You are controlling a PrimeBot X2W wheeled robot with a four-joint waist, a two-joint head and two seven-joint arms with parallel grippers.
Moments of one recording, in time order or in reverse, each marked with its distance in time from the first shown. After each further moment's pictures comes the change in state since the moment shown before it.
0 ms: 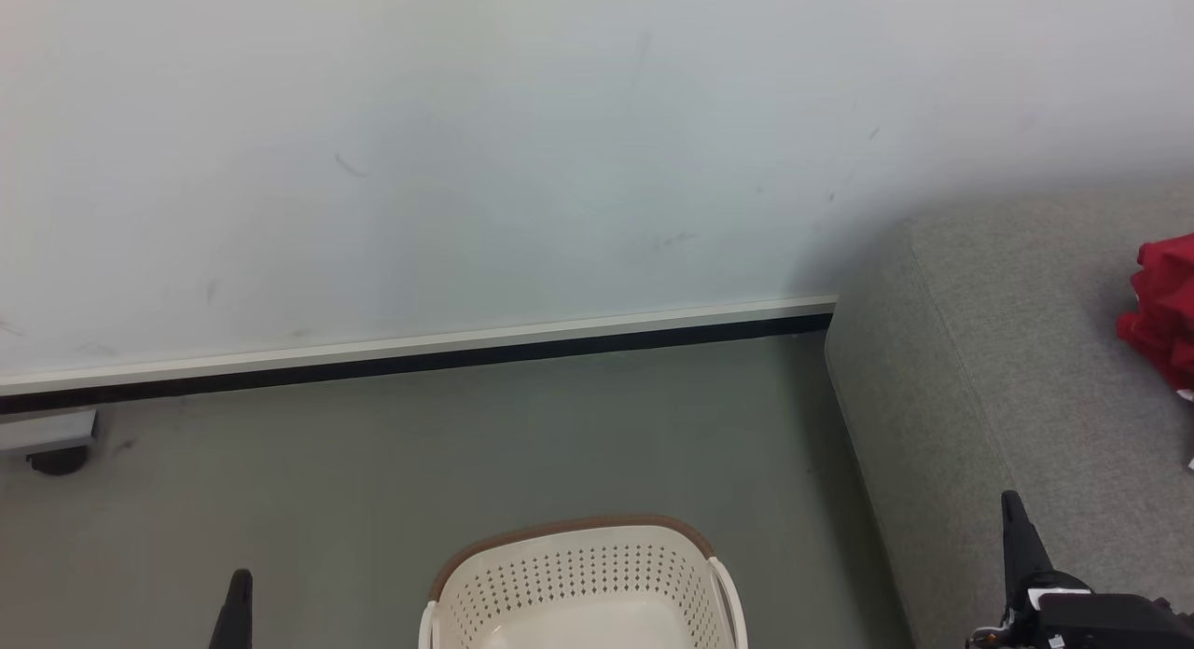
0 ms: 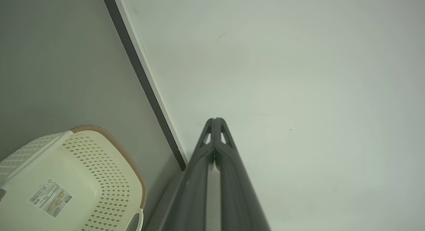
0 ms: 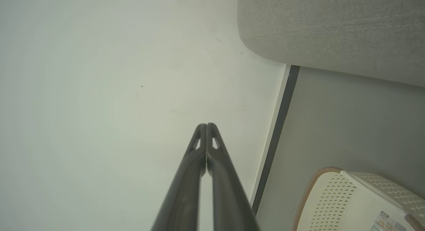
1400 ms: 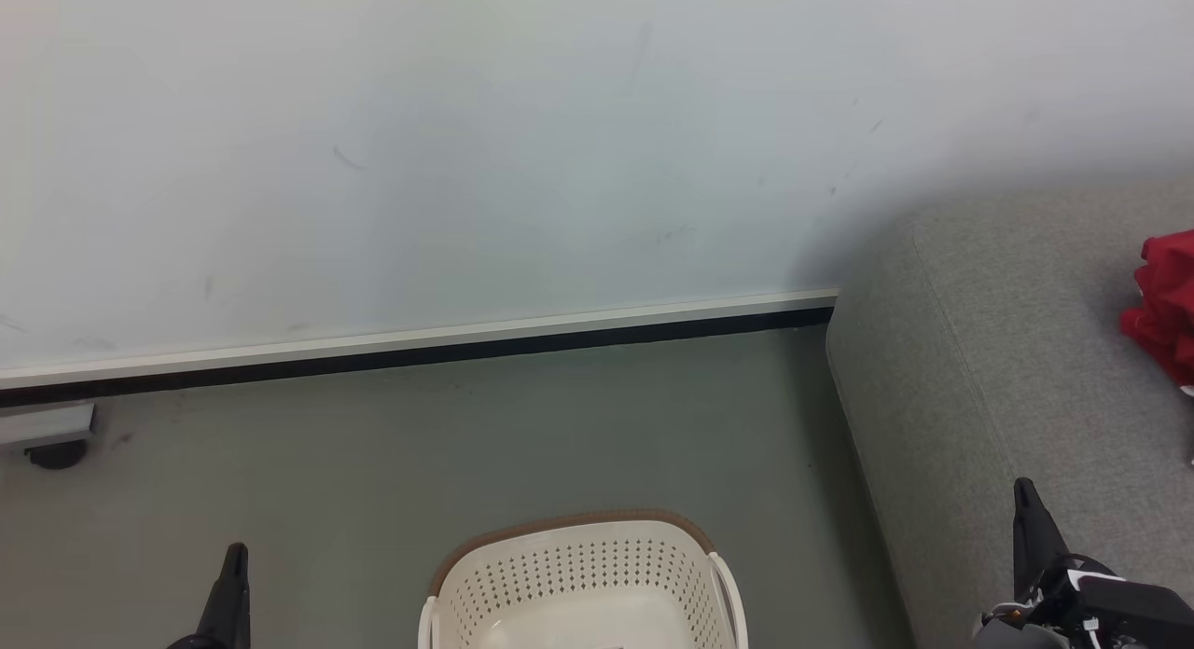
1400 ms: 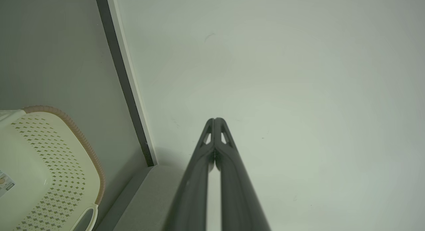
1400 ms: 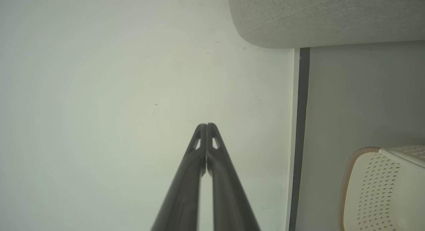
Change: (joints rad) left arm -0.039 0.000 0.016 0.002 -0.206 -0.004 0.060; right arm -0.024 -0.043 0.023 -0.003 0.295 0.000 -0.005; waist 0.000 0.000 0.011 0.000
